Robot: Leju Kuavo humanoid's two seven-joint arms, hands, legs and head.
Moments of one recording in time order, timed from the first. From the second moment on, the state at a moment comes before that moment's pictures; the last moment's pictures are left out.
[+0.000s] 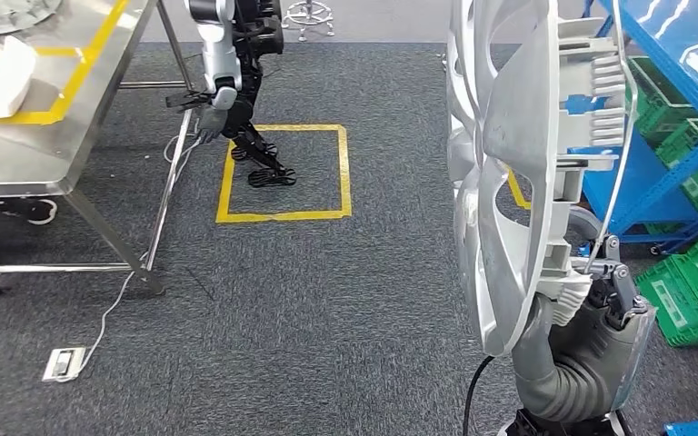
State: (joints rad) left arm -0.17 -0.14 1.37 -0.09 -1.56 0.03 -0.24; right arm 0.05 -0.22 0.57 -2.19 0.19 -0.69 -0.29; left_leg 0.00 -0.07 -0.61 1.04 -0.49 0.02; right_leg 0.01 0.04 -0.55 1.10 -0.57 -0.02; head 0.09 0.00
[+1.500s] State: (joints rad) left arm -0.17 -0.14 1.39 -0.09 -1.57 0.02 -0.24; right arm 0.03 -0.22 0.61 -2.18 0.19 -0.69 -0.29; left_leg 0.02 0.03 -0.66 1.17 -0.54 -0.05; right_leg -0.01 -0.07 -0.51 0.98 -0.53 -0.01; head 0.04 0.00
